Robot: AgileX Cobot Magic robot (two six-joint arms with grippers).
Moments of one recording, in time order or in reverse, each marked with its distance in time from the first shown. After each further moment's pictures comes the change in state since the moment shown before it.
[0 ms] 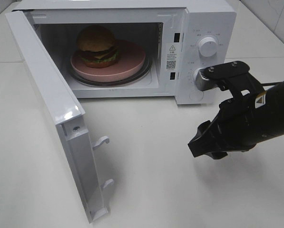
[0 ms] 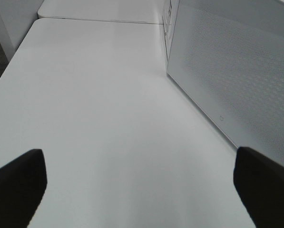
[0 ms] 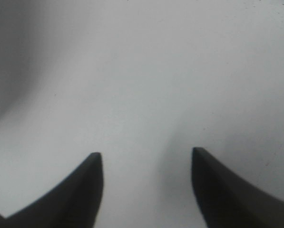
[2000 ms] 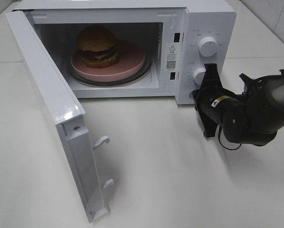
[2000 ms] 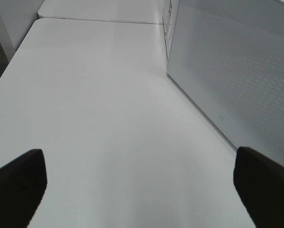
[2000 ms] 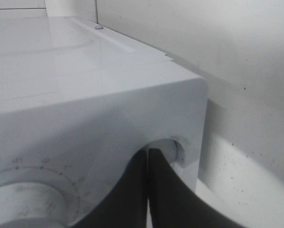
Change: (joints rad) left arm 0.000 0.000 0.000 0.000 0.000 0.000; right arm -0.093 0.695 -0.145 0.128 -1.190 1.647
